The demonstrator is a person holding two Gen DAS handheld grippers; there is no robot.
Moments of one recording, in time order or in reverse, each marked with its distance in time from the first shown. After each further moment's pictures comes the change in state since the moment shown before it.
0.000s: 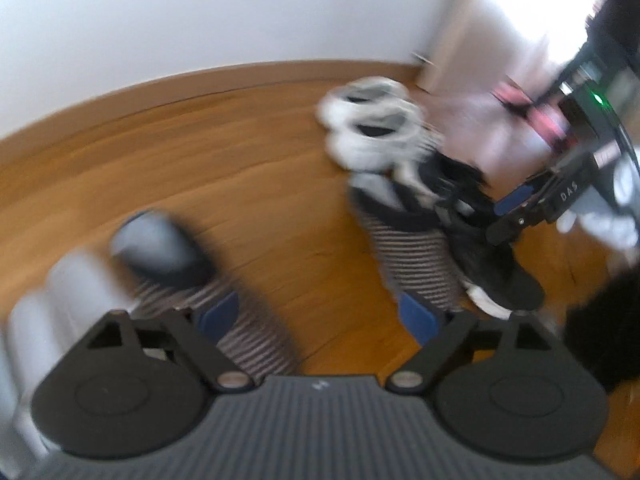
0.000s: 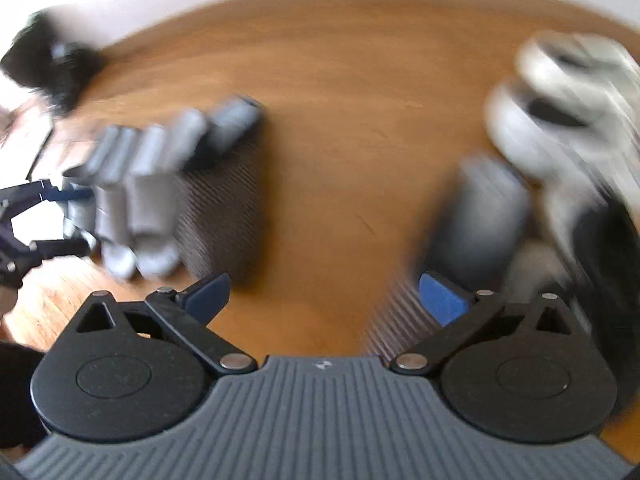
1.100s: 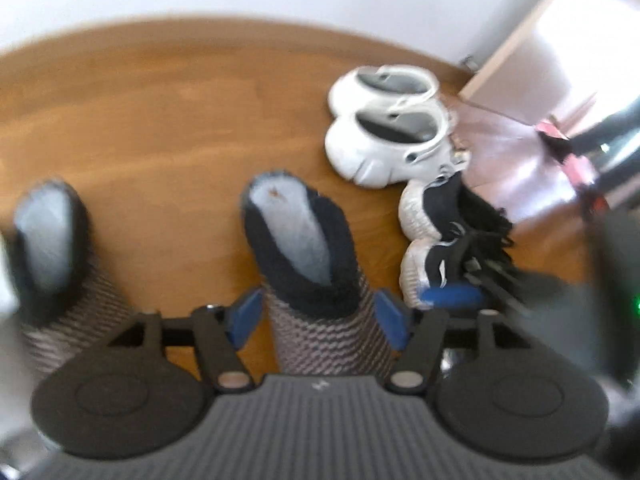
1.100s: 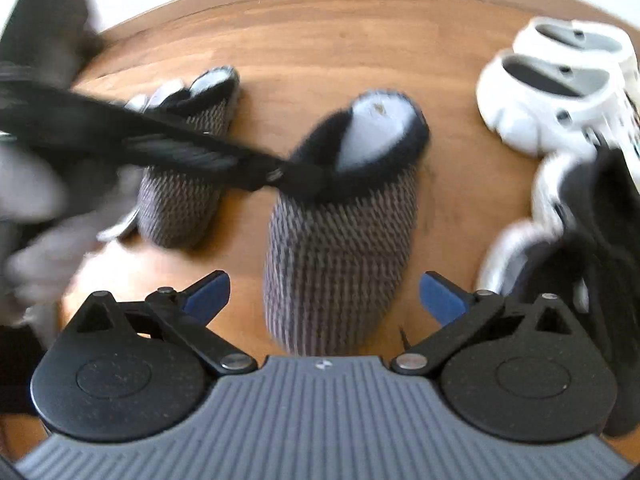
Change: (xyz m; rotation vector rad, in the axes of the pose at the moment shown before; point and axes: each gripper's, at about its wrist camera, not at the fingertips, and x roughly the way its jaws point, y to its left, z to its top) left arm 0.041 0.016 0.019 -0.281 0.019 0.046; right arm 0.058 0.011 -0.021 -0.162 -0.157 -0.033
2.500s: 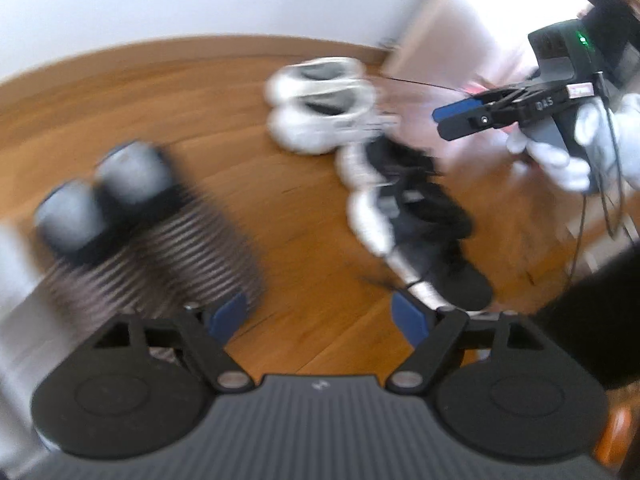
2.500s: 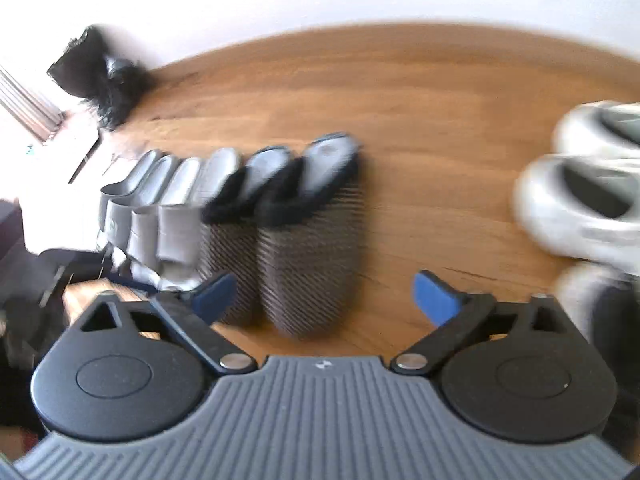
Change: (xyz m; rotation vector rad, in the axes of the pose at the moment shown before) left arm -0.026 -0.043 -0.036 0.227 0.020 -0.184; right arm -0.120 -0.053 0.047 -0.038 -0.062 0.151
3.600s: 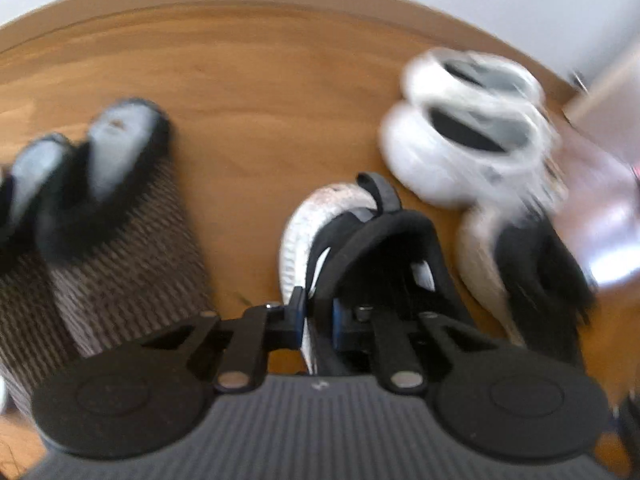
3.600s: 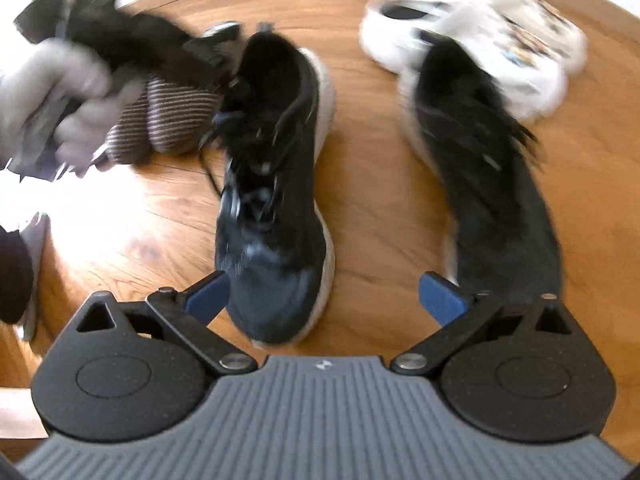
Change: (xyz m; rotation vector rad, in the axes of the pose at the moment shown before) left arm 0.151 0.048 0.074 -0.526 0.050 0.504; right arm -0.003 -0.069 -0.149 -0.038 0.119 -0.073
